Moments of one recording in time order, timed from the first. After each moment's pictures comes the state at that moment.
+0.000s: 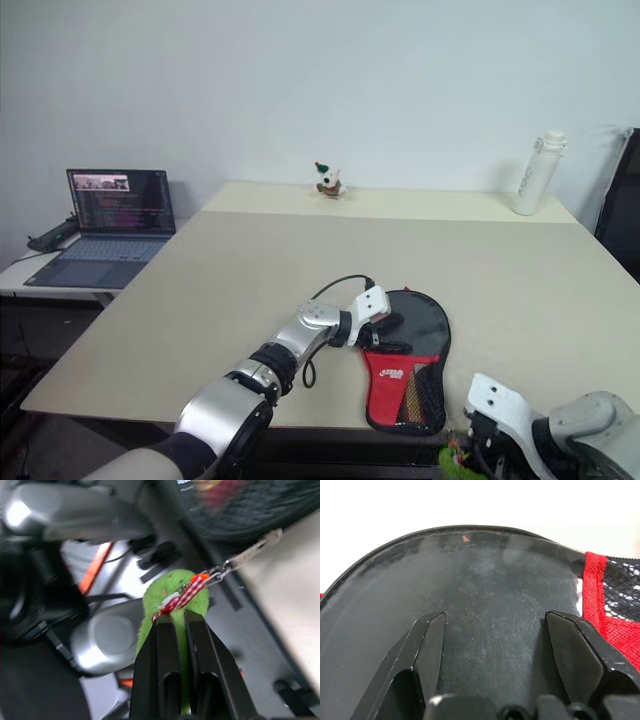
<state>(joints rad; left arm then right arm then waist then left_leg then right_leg) -1.03 0.03 -0.23 1.22 0.13 -0.26 -0.99 0.12 -1.13 -0.08 -0.82 0.59 1.16 0.93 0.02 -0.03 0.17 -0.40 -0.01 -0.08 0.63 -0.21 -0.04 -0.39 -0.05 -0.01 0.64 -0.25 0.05</state>
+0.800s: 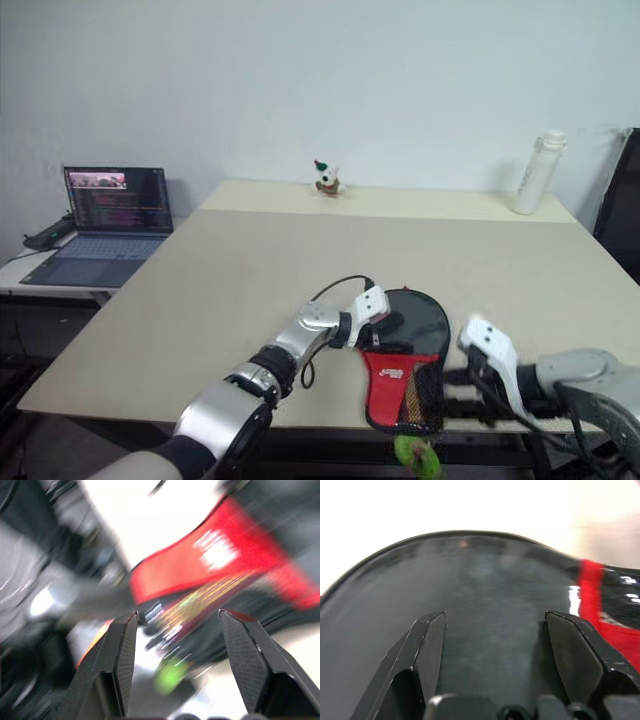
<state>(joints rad) -0.98 0.05 -0.21 1.12 0.09 -0.27 -1.07 -0.19 -0.95 -0.12 -0.58 0.72 1.07 0.83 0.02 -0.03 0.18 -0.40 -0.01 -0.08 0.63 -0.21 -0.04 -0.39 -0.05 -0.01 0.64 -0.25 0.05</state>
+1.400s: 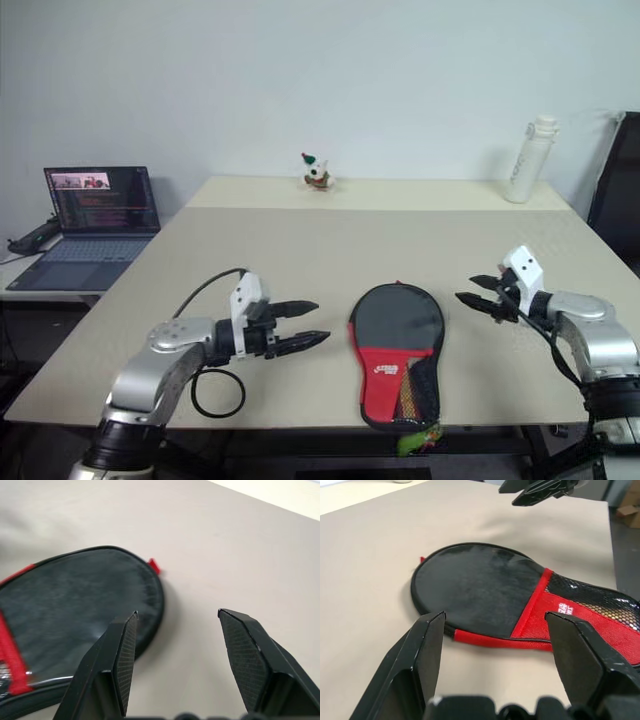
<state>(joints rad) -0.42 0.50 0.02 -0.13 -0.30 0.50 -1.04 -0.58 -0.78 -0.06 0.37 0.35 0.31 0.98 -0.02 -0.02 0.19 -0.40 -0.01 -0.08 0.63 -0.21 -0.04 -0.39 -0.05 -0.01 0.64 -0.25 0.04</state>
